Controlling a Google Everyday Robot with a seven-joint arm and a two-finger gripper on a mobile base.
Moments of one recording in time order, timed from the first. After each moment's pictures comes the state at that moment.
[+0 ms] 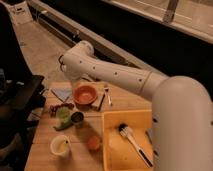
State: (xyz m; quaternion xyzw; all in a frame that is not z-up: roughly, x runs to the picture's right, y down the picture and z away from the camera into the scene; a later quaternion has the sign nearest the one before) arm -0.206 -0.038 0.790 -0.12 -0.24 -0.28 0.92
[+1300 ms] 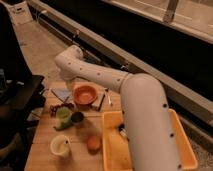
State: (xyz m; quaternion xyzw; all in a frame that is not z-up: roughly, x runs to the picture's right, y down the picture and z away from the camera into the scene) arm -0.236 -0.032 0.877 -0.15 -0.21 -0.27 0.93
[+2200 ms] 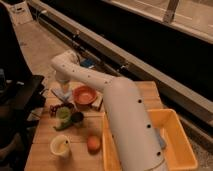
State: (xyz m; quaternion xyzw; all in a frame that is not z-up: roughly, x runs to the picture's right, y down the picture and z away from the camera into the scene) arm -0.266 -0.020 0.911 -0.18 -0.23 -0.24 0.93
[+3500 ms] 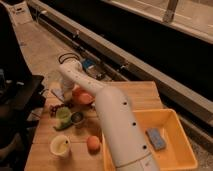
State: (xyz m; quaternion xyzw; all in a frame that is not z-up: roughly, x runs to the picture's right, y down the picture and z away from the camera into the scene) arm -0.267 0.036 0.978 -0.25 -0.25 -0.19 0.91
